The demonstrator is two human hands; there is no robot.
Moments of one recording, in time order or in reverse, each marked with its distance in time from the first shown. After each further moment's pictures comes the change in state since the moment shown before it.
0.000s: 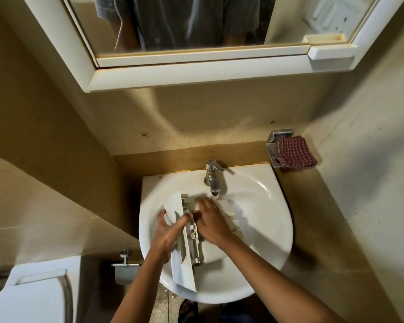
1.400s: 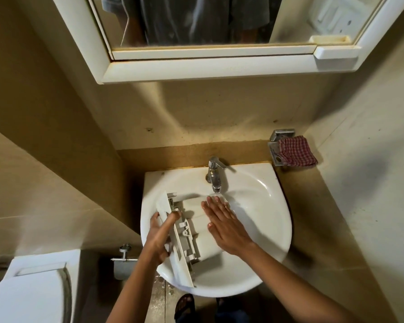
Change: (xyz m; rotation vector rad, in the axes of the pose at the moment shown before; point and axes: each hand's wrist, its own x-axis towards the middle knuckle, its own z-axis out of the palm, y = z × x) left_hand -0.015 -0.008 -0.020 -0.134 -0.005 -0.077; right_hand -0.048 0.032 -0.017 -0.293 -0.052 -0.240
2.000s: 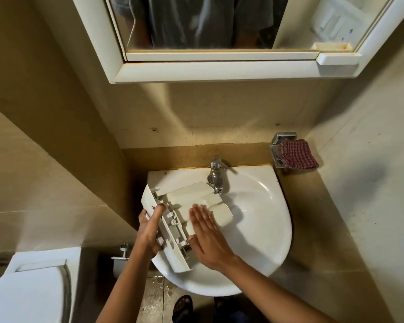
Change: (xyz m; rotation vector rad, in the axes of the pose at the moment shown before) left_hand 0.010 0.007 -0.017 -0.146 0.132 0.000; right_hand -0.002 -0.063 0.011 0.142 -0.022 -0.018
